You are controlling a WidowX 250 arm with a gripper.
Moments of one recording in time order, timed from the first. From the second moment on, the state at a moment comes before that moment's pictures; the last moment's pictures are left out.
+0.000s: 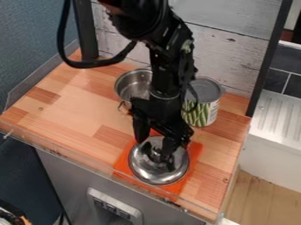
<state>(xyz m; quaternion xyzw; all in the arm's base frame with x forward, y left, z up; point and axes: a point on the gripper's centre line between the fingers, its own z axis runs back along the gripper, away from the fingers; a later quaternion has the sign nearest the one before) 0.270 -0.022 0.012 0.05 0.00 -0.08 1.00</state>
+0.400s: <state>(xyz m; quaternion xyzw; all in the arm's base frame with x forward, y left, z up) 0.269 -0.022 0.010 0.05 0.00 -0.08 1.00</state>
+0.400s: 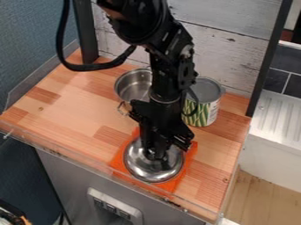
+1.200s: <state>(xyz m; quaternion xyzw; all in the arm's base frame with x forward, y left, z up) 0.343 0.009 0.106 0.04 -0.07 0.01 1.00</state>
